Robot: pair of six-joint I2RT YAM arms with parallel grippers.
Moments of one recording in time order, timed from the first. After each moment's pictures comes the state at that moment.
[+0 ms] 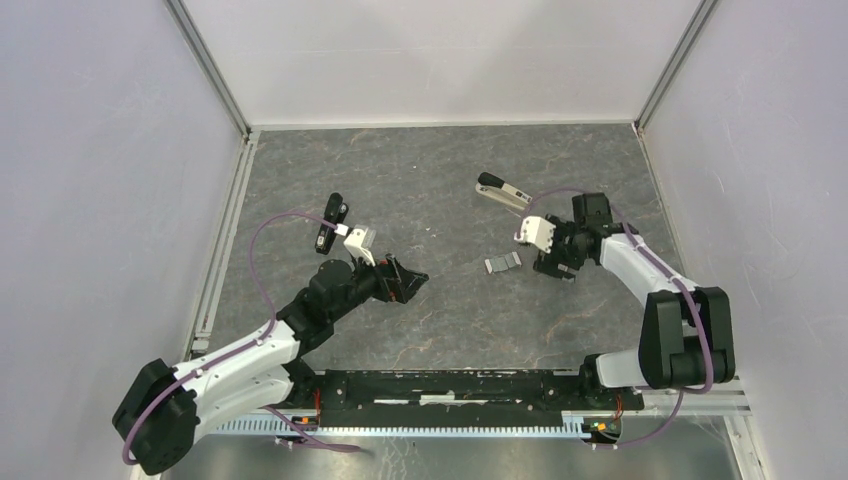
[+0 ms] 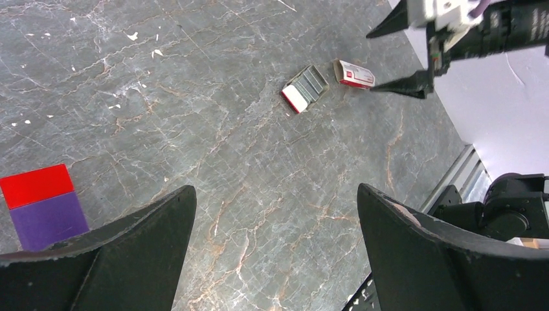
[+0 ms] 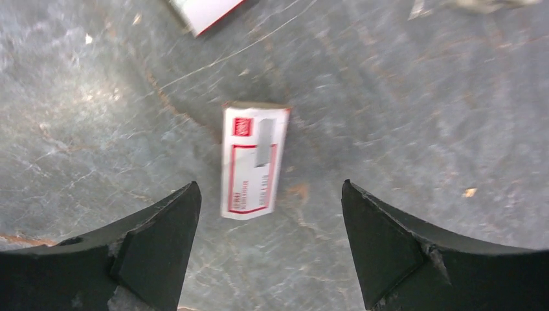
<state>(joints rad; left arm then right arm) -0.73 0.88 0.31 0.32 0.04 -0.59 0.09 1.38 0.75 -0.51 -0.25 -1.19</state>
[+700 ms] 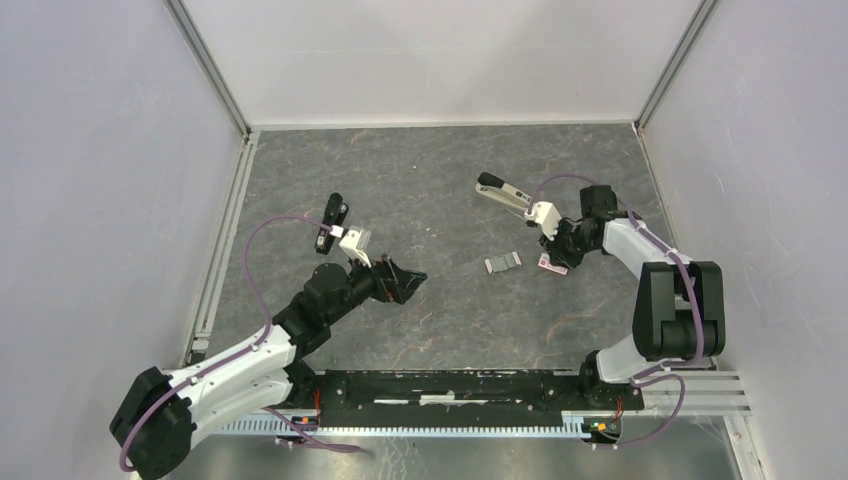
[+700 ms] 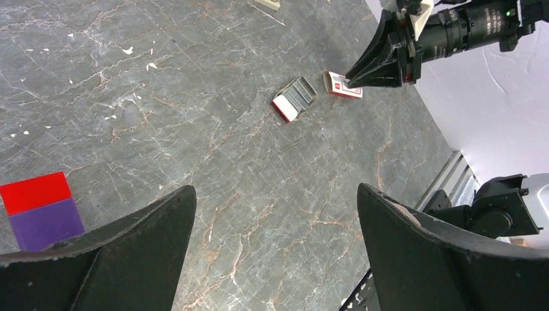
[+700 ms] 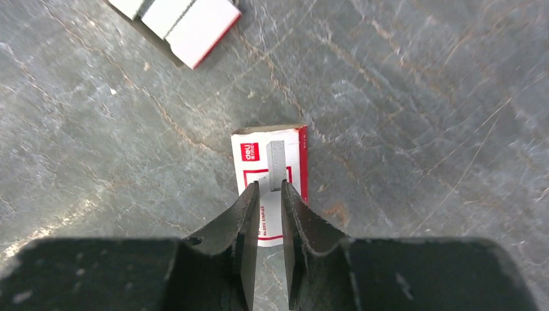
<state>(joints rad) -0.73 0.82 0.29 0.34 0.04 -0.60 0.00 1.52 0.88 -0.58 -0.44 -0.98</state>
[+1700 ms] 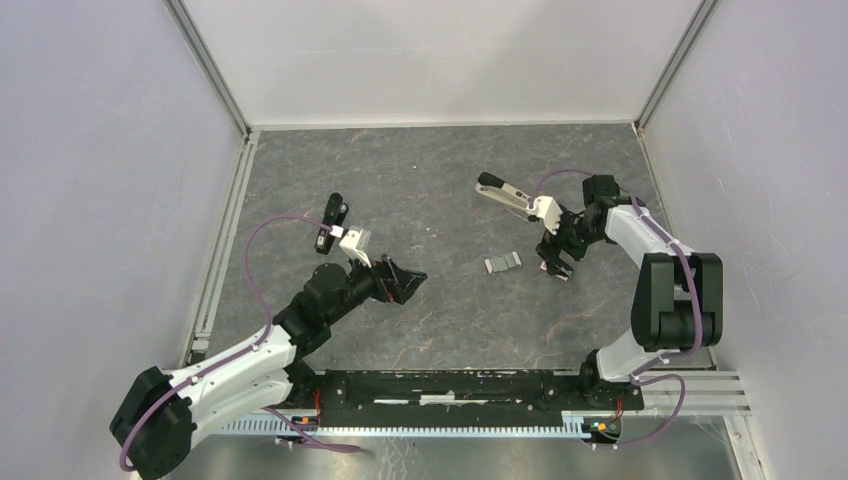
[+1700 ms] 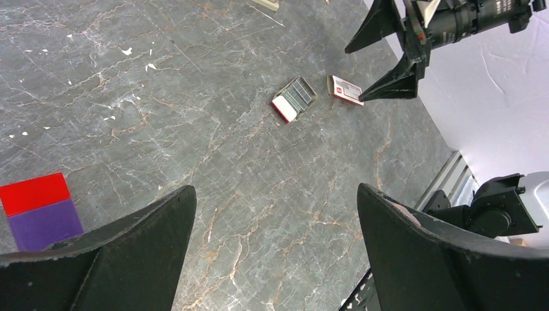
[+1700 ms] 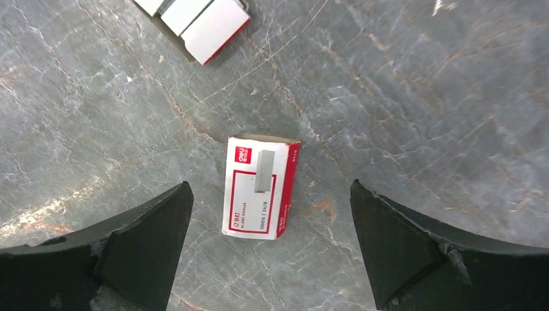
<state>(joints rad) -0.73 0.82 0.28 0.35 0.04 -0.60 -0.02 1.55 1.00 -0.72 -0.48 -1.08</state>
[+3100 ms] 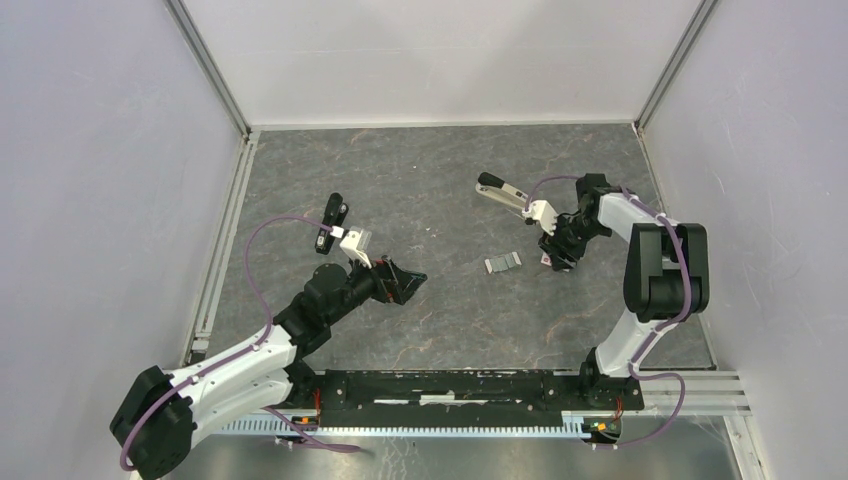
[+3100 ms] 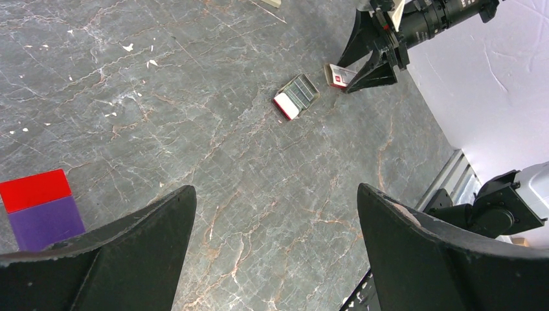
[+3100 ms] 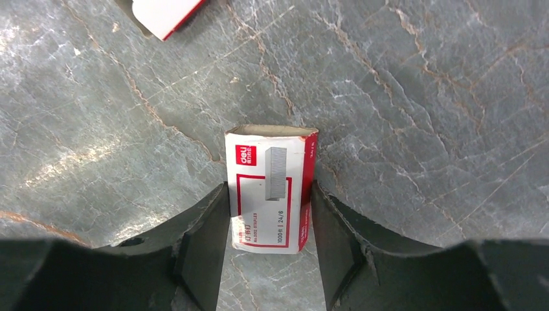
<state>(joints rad) -0.73 0.83 0.28 0.35 0.04 -0.60 -0.02 1.76 1.08 -0.78 -0.41 -1.15</state>
